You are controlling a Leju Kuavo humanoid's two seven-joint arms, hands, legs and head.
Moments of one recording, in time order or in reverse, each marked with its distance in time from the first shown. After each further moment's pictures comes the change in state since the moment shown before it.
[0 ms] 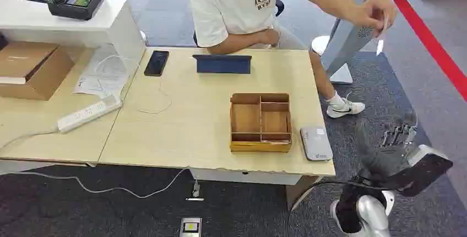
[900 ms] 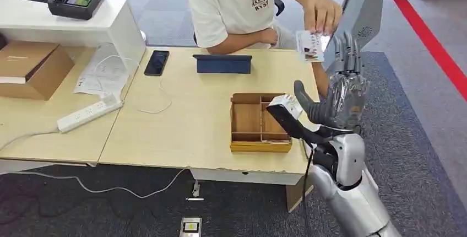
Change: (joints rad) left arm -0.022 0.011 -0.035 -0.006 -0.143 -0.029 0.022; right arm -0.380 -0.137 0.402 0.093 1.437 0.131 0.698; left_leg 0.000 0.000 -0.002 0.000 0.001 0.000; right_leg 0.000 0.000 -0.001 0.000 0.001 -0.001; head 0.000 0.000
